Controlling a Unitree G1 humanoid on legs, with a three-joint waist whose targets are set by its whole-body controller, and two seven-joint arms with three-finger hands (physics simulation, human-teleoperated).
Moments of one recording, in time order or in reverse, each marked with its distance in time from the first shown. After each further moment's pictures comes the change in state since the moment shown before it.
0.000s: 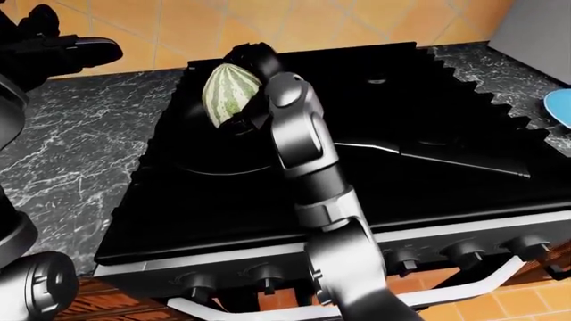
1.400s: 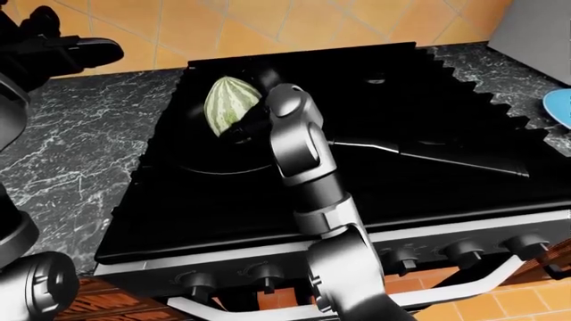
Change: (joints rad) left arm 0.000 -0.001 -0.004 0.012 0.007 -0.008 -0.001; right arm 0.046 0.014 0.013 -0.028 -0.058 0.033 0.056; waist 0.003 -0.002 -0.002
